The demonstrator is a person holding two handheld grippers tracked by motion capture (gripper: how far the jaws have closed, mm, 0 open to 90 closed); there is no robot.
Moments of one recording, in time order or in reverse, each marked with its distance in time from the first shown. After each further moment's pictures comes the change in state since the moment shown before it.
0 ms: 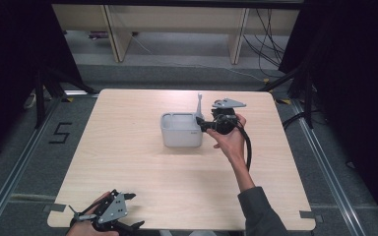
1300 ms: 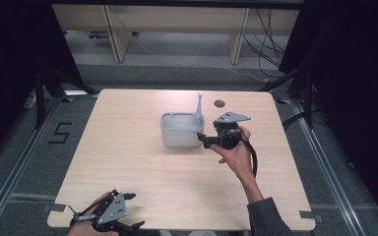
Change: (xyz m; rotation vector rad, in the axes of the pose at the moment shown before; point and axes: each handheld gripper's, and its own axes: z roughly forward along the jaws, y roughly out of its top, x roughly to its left) left arm 0.000 0.002 -0.003 0.012 -0.007 0.019; right arm 0.014 -0.027 -0.028 0.044 0.070 -0.021
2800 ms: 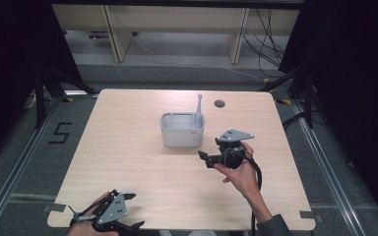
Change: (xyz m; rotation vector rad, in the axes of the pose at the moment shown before) left arm 0.000 0.000 0.000 0.002 0.003 0.000; right arm 0.021 -0.037 -0.022 0.037 0.053 -0.013
